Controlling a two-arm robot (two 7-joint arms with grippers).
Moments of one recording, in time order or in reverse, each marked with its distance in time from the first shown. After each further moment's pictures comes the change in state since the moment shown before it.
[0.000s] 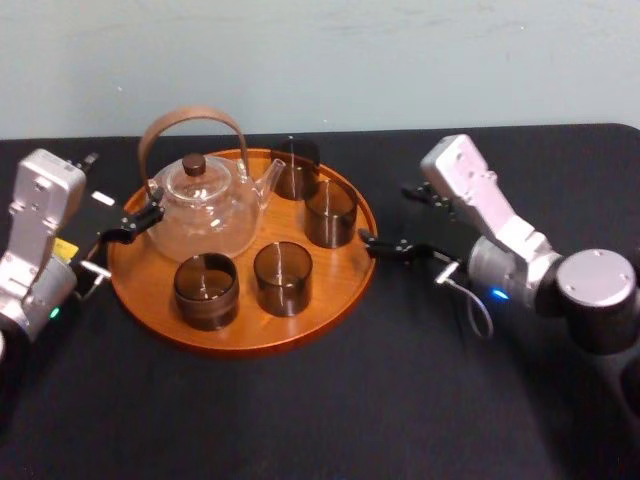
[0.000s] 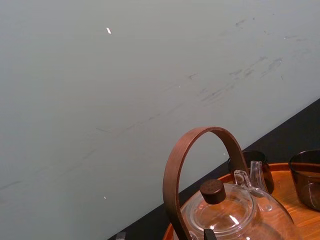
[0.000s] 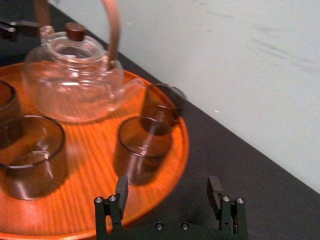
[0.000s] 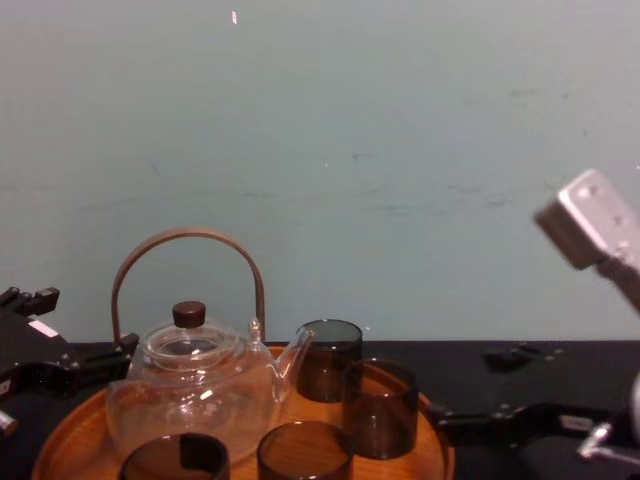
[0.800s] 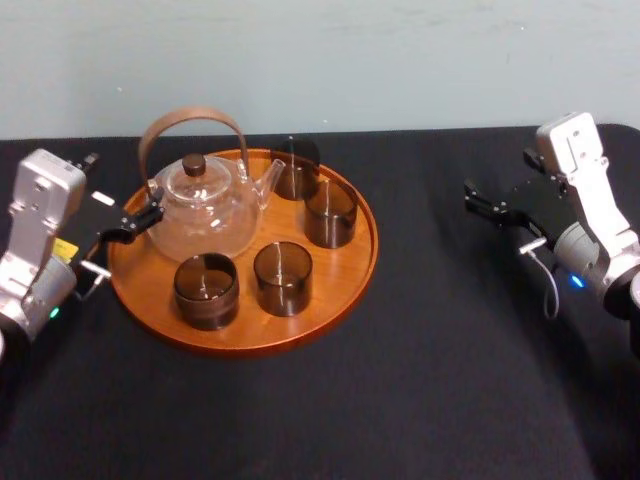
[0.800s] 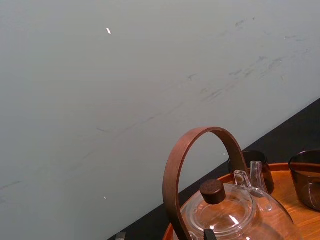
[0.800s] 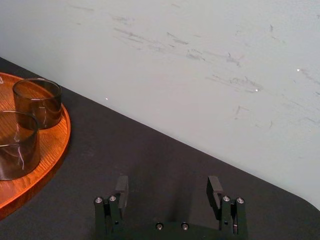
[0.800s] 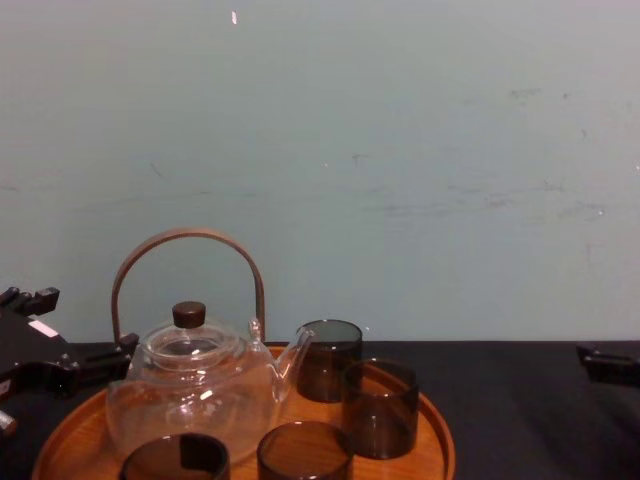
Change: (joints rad) left arm 0.000 0.000 0.000 0.000 0.000 0.000 0.000; right arm -0.125 0.001 0.218 -0.085 -0.025 -0.007 -0.228
